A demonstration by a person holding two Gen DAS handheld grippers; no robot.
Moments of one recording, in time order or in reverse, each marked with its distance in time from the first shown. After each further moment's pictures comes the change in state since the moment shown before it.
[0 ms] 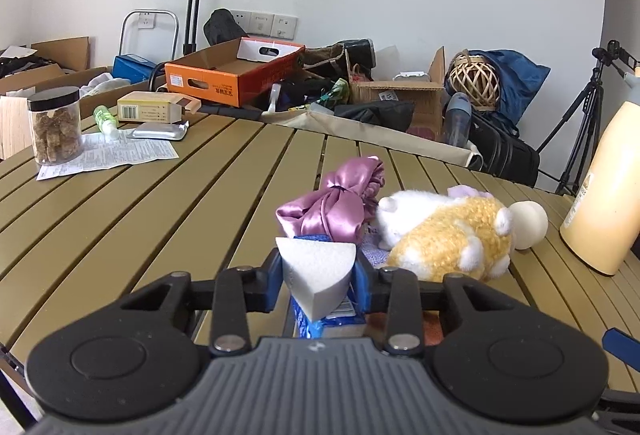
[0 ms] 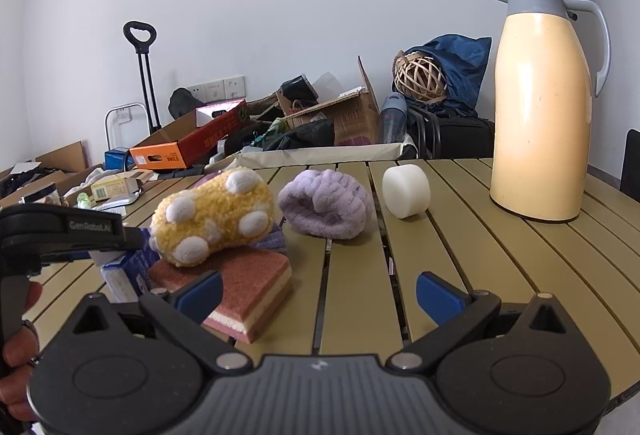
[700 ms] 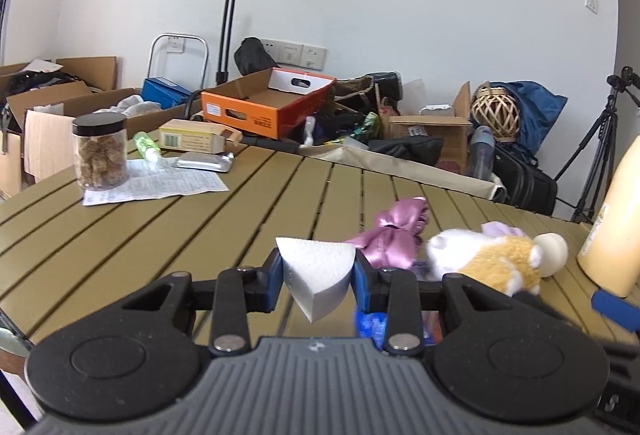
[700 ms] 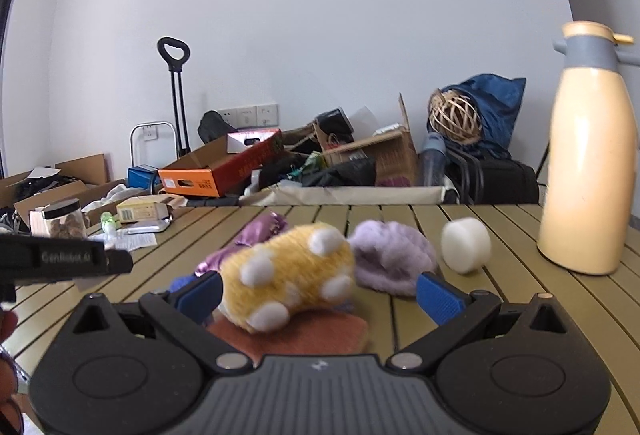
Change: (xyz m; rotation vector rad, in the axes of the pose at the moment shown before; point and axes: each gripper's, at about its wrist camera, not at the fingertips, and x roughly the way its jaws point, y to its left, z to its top) left arm -0.028 0.042 0.016 -0.016 -0.080 0.067; right arm 0.018 0.062 0.030 -0.076 -0.106 0.059
